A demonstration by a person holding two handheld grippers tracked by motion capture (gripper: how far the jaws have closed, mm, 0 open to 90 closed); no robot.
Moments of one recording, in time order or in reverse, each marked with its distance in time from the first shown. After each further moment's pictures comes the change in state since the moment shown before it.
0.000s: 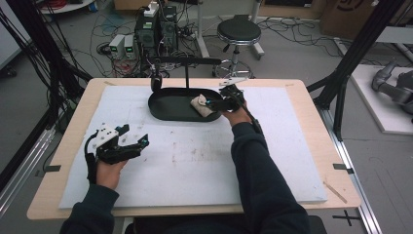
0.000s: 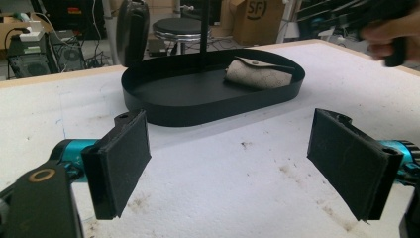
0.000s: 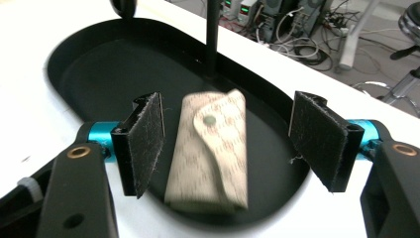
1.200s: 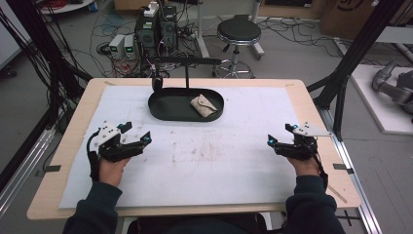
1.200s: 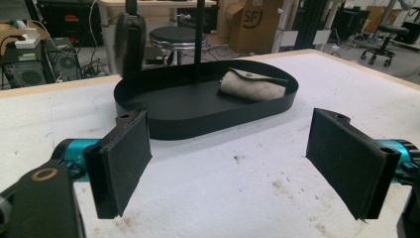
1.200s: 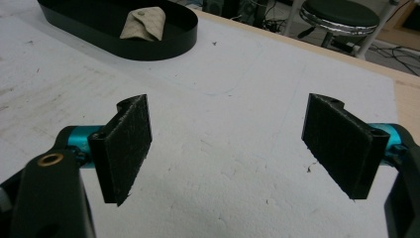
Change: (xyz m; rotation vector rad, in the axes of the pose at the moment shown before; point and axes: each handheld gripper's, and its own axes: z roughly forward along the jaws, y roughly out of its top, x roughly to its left) left arm -0.004 0.006 0.005 -0.029 -0.017 -0.001; right arm -0.028 -0.152 -0.181 -0.128 -0.185 0.050
